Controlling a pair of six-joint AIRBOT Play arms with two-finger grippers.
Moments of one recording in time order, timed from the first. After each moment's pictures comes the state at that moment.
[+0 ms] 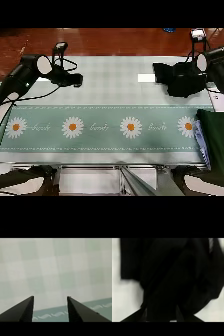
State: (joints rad) left arm -0.25 -1.41 1.28 1.51 -0.96 -1.69; right arm 0.07 -1.37 1.32 -1.99 0.93 1.87
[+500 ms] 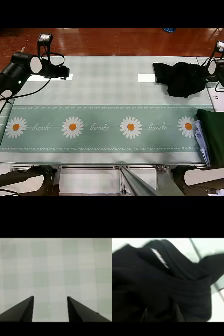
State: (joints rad) left arm -0.16 -1.42 1.28 1.66 -0.84 -1.69; right arm -0.23 -1.66 1.38 -1.81 0.67 2.00
